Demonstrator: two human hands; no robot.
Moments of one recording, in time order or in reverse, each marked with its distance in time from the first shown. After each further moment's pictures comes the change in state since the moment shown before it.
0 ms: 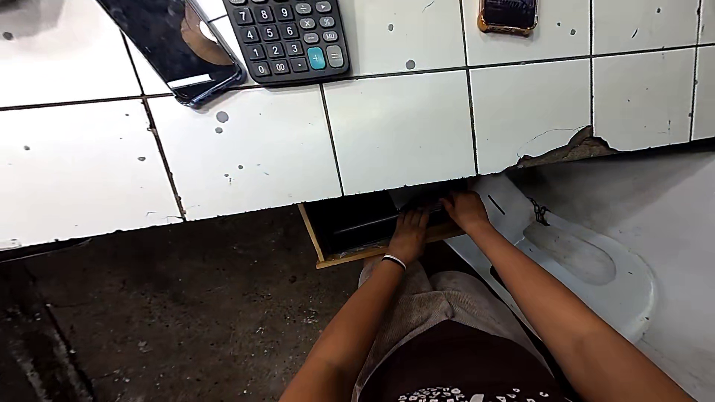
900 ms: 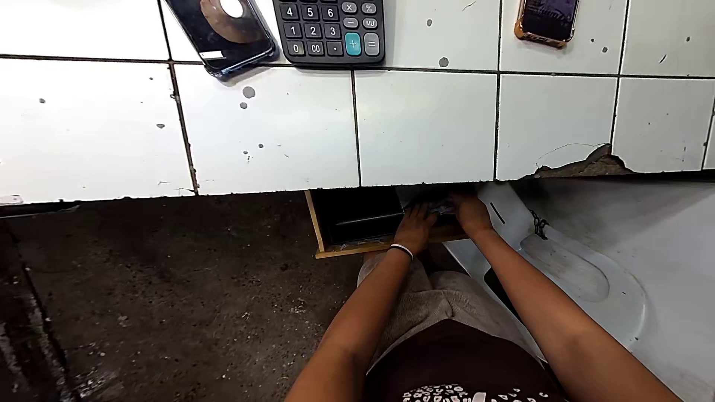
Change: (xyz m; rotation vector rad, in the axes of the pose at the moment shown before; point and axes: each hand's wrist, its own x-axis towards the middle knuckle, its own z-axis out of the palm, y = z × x) left_hand 0.016 0.000 -0.013 -0.052 -0.132 -0.062; right_hand 0.006 0.006 0.017 -0.053 0.143 -0.169
